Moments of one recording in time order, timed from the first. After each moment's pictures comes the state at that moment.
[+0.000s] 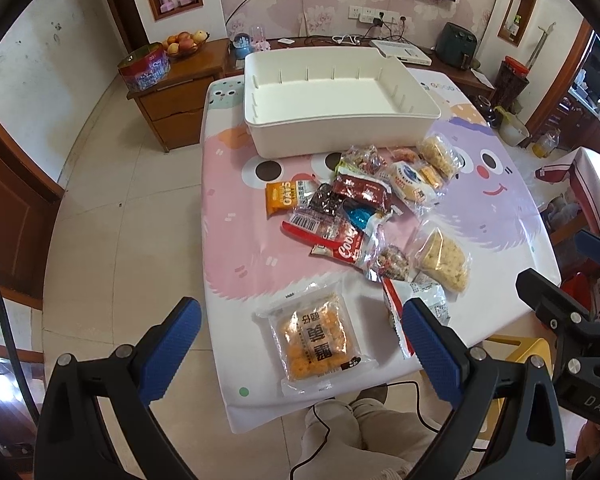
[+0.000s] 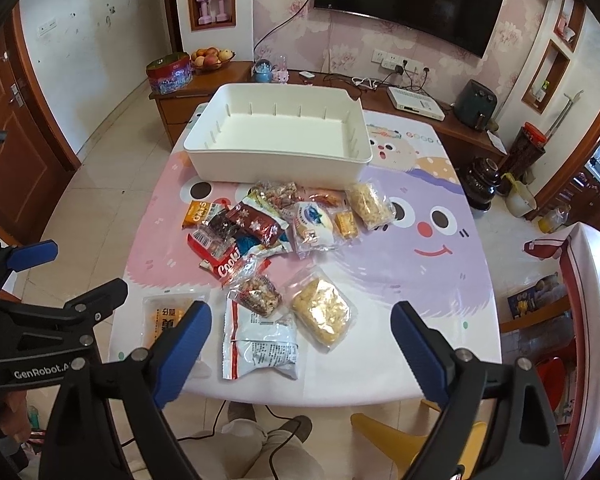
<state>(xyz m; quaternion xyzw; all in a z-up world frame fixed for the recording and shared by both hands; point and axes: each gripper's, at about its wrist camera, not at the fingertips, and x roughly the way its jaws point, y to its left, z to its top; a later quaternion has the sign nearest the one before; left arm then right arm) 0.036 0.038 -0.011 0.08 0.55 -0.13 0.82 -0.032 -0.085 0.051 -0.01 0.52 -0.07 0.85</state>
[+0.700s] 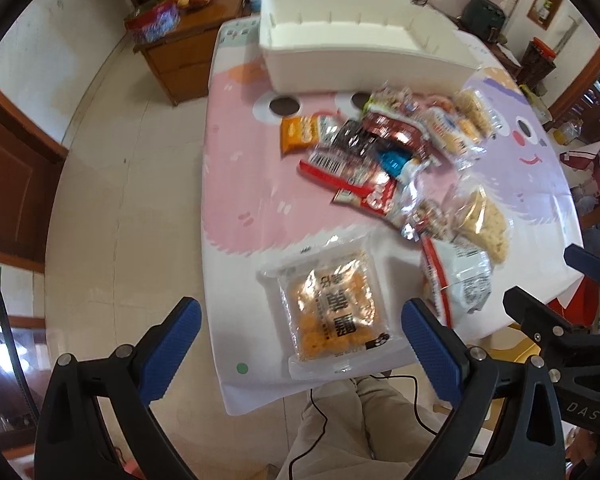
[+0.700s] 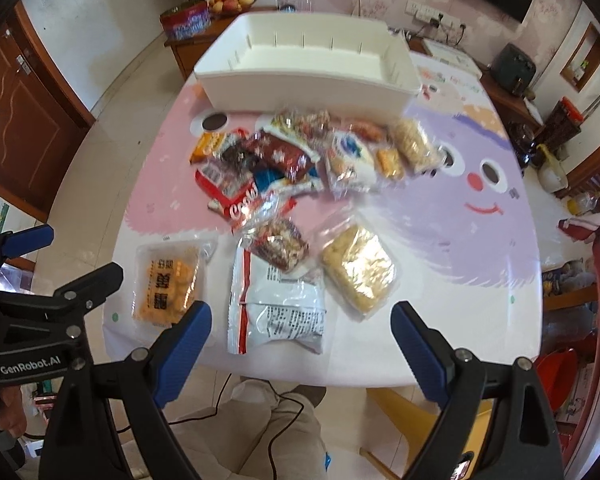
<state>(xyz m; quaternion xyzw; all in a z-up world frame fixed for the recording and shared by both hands) 0.043 0.049 -0.081 0.07 0.61 -0.09 0.78 -0.016 -0.082 -0.031 0.00 0.61 -0.02 0.79</state>
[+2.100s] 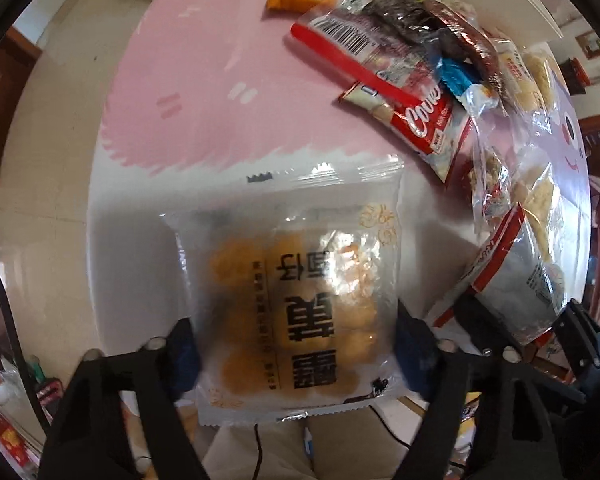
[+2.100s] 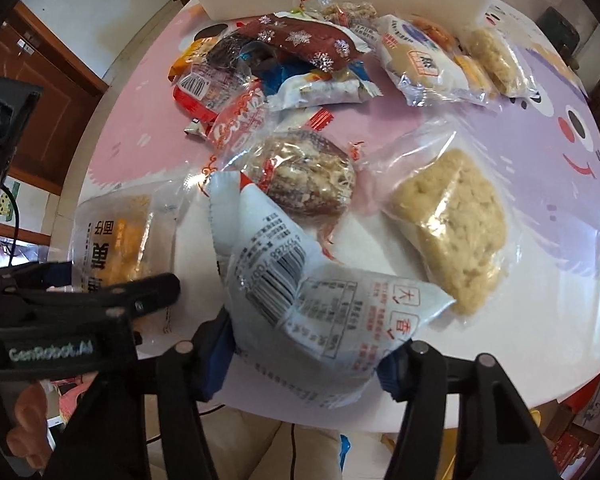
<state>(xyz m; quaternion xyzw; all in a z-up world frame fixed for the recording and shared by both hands) 0.064 0.040 -0.224 -0.04 0.72 -0.08 0.69 0.001 -0.071 -0.148 0.03 0.65 0.03 0.76</state>
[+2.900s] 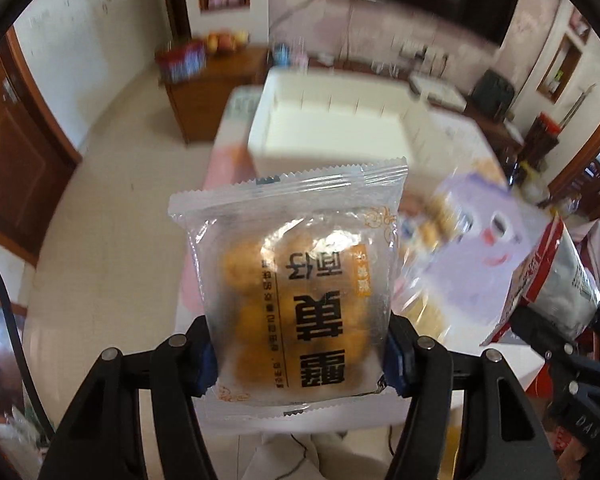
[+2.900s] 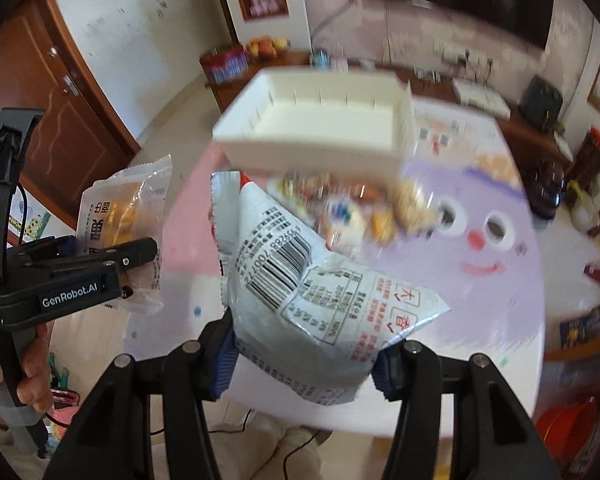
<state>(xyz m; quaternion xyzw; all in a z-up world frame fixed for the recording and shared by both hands) 0.062 0.001 0.011 0.00 0.51 -0.06 0.86 0.000 -0.151 0.049 0.01 0.50 0.07 0.86</state>
